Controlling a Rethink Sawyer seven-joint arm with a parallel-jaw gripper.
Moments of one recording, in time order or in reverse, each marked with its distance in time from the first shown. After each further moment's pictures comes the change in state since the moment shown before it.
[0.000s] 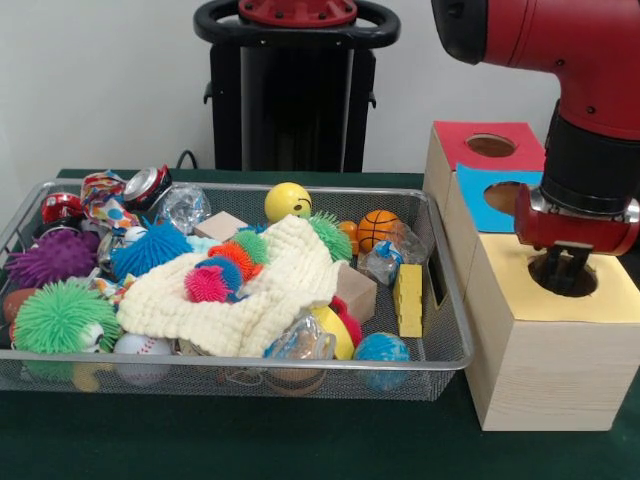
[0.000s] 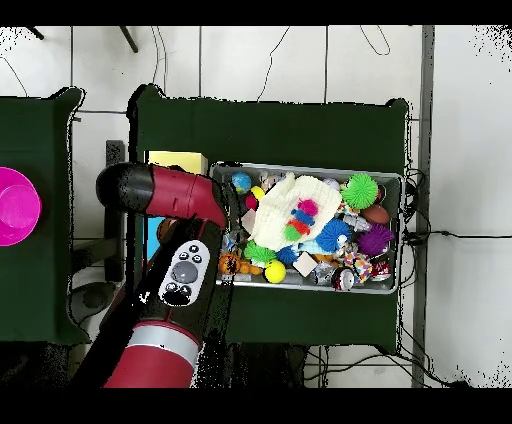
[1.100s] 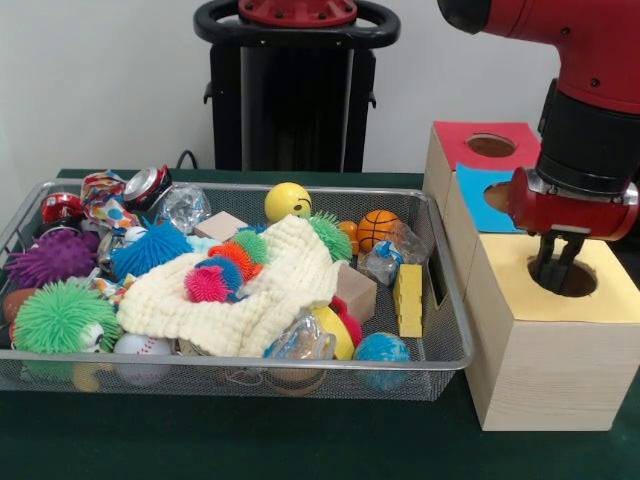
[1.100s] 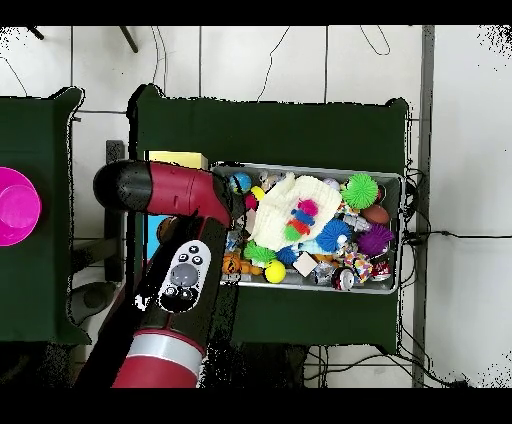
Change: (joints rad) arm -0.013 -0.041 -0.005 -0.013 -0.088 0.001 0.000
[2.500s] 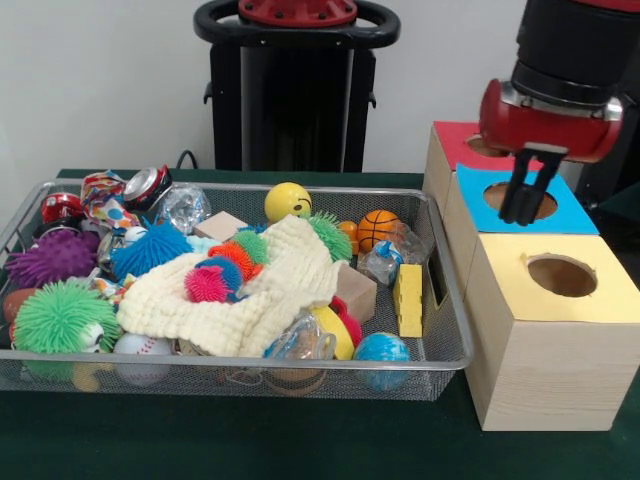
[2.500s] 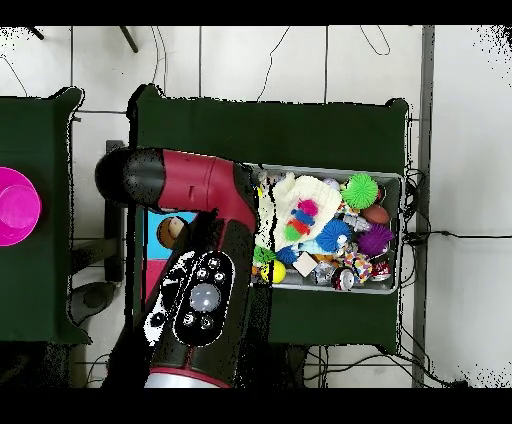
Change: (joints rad) arm -0.067 -0.142 -0.003 -0.001 -0.119 0.172 0.000
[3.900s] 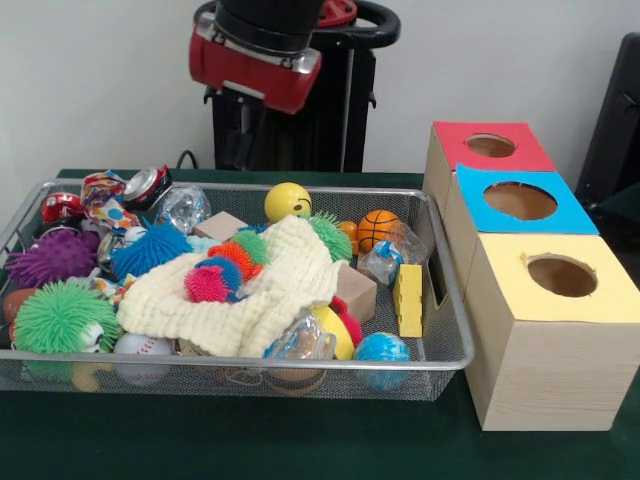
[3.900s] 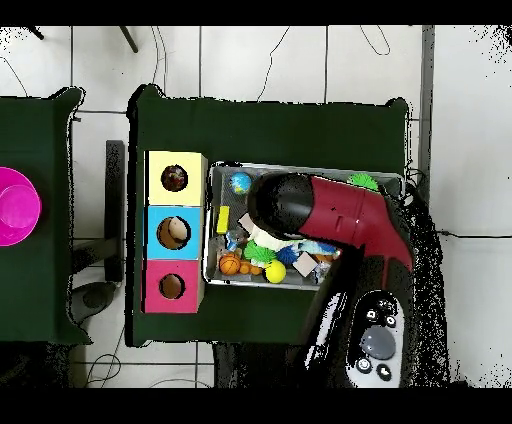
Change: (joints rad) arm -0.341 -0.175 0.094 0.158 -0.353 -0.007 0.000
